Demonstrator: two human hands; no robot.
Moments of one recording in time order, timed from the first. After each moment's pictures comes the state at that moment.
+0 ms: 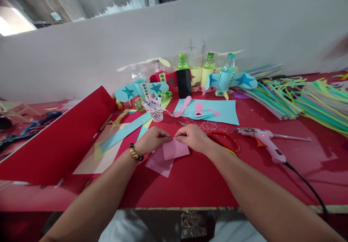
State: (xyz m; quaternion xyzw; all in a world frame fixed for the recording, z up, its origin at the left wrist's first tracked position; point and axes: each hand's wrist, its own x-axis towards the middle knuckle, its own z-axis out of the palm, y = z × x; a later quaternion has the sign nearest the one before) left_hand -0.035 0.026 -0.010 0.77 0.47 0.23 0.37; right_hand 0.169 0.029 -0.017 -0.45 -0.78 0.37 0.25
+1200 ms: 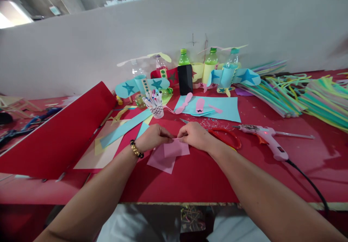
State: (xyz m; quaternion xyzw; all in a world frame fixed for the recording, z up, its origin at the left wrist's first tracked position) left_hand -0.034 0.025 -0.012 0.78 0.49 0.18 0.35; right_hand 0.169 0.025 -0.010 -0.47 -0.78 0.36 0.19
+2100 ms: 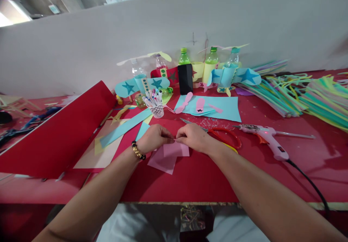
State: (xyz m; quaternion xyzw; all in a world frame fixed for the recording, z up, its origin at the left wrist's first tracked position) left_hand -0.029 0.022 -0.013 0.77 0.51 0.18 0.33; right_hand 0.168 0.020 -0.008 -0.44 -0.83 0.32 0.16
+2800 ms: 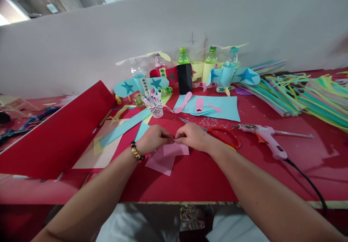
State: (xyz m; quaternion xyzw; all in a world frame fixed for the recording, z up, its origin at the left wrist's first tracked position) left_hand -0.027 0.016 -0.007 0.78 0.51 0.14 0.33; right_hand 0.170 0.023 -0.008 -0.43 -0.82 0.34 0.16
